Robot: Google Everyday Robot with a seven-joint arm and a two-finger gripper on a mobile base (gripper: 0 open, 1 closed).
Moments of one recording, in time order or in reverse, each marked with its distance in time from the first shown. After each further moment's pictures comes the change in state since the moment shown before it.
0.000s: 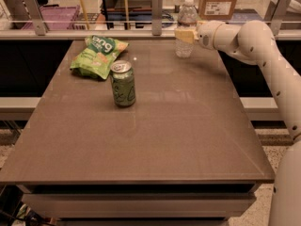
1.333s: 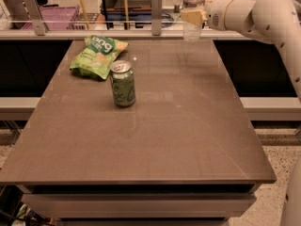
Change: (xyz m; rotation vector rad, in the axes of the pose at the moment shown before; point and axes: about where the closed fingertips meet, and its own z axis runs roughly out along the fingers) arm -0.069 0.001 -0.037 0.034 0.021 -0.090
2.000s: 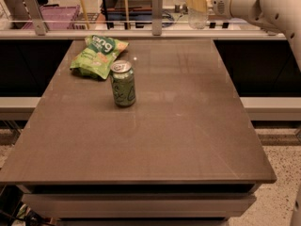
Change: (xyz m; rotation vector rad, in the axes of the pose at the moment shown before) arm -0.045 -0.006 -0.017 0.064 -0.031 -0.091
